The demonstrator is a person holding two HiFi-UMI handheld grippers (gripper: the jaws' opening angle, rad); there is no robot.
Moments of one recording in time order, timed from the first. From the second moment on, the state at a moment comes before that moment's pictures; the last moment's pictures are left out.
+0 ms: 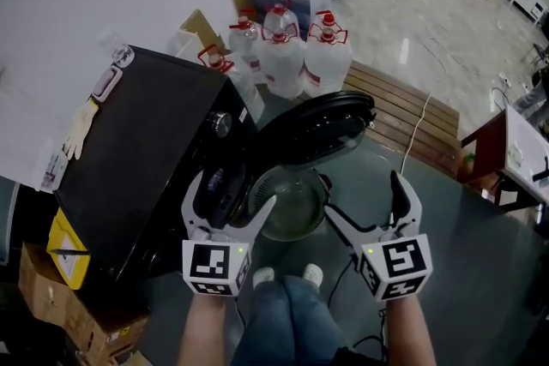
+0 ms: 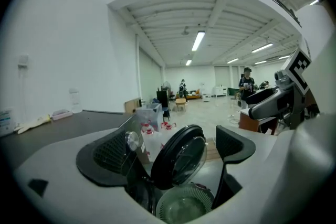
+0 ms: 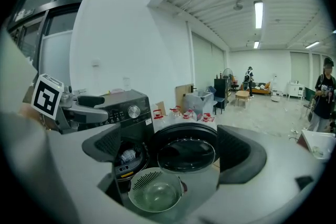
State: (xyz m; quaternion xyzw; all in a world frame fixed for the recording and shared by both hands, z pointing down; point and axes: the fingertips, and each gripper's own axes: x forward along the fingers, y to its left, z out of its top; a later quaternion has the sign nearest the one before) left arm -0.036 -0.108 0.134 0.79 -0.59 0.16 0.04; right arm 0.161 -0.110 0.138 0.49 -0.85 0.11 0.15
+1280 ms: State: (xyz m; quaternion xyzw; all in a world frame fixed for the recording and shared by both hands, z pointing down) left arm -0.104 -0.119 0.437 0.80 -0.53 0.24 0.18; right arm 0.087 -0.120 0.415 0.51 -0.80 0.23 0.22
